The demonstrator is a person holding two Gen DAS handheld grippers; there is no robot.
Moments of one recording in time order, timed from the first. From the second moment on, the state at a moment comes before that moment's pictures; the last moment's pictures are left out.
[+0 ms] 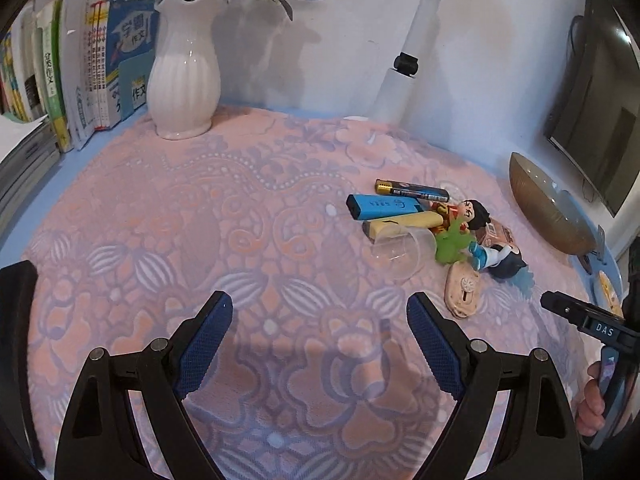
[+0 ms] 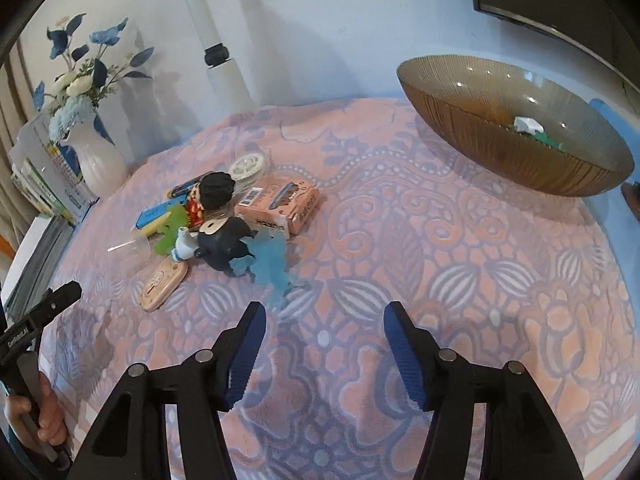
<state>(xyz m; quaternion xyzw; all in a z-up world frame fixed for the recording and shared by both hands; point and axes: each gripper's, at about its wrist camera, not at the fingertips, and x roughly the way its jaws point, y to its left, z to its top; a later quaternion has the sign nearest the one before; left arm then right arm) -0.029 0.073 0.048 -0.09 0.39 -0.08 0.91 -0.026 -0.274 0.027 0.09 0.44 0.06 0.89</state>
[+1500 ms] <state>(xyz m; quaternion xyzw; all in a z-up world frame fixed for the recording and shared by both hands) 0.041 0.020 0.039 -0.05 0.47 -0.29 0.83 0.018 -0.219 0.025 -0.03 0.46 0.12 0.88</state>
